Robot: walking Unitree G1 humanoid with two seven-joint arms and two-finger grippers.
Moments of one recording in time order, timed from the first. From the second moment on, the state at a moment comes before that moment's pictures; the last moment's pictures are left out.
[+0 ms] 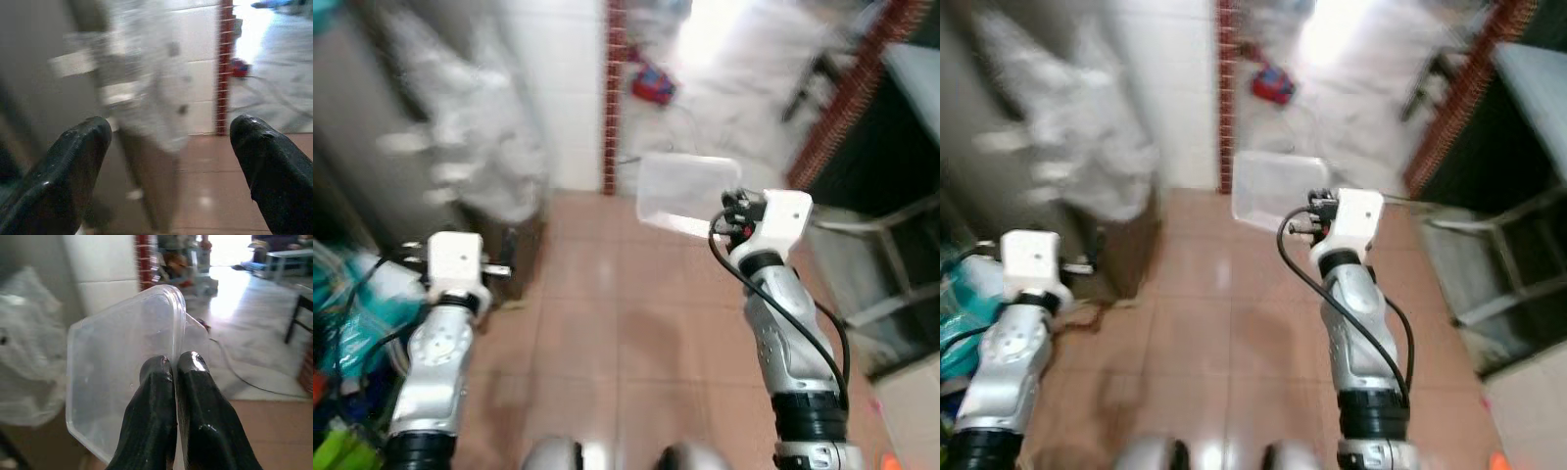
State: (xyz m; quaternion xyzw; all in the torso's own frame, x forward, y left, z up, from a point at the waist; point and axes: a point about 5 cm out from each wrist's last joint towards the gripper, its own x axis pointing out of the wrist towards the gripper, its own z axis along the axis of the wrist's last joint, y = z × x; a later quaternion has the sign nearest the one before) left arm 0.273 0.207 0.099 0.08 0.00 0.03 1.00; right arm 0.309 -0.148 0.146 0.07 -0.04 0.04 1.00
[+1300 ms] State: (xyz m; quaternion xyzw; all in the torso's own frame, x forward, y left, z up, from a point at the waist) left arm 0.278 0.197 0.097 0.06 -0.01 0.05 1.00; right arm 0.306 -0.166 0.139 0.04 -0.04 0.02 1.00
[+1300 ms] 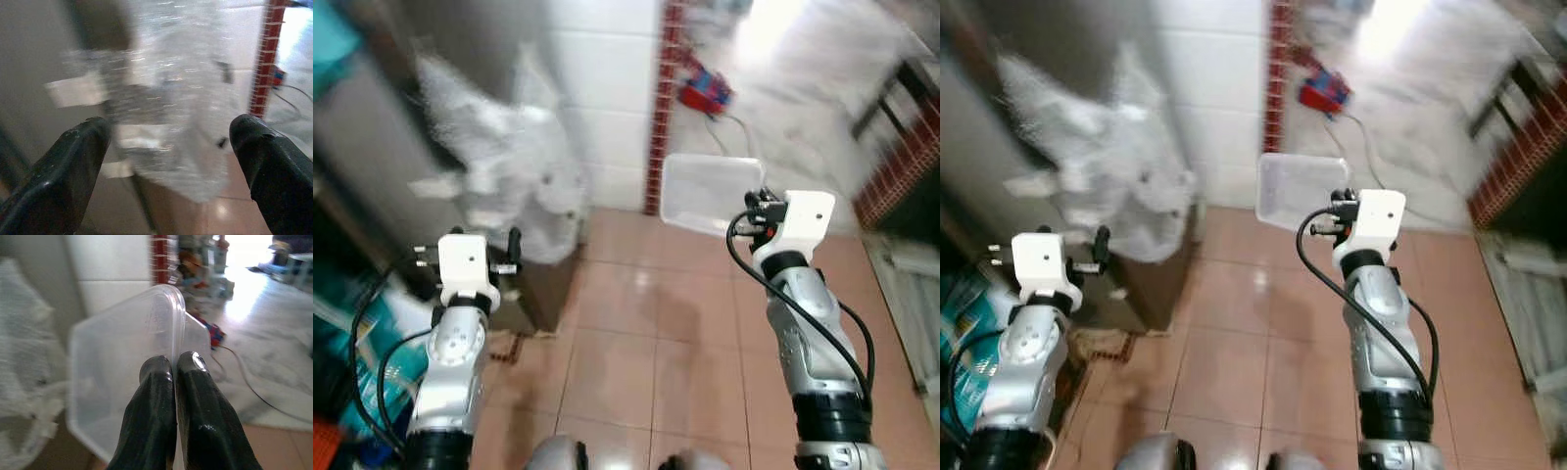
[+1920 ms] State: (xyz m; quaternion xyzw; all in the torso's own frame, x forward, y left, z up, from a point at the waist) left arm 0.283 0.209 0.099 0.10 -0.01 0.09 0.99; right arm 0.323 -0.165 0.143 0.02 -0.04 0.05 1.00
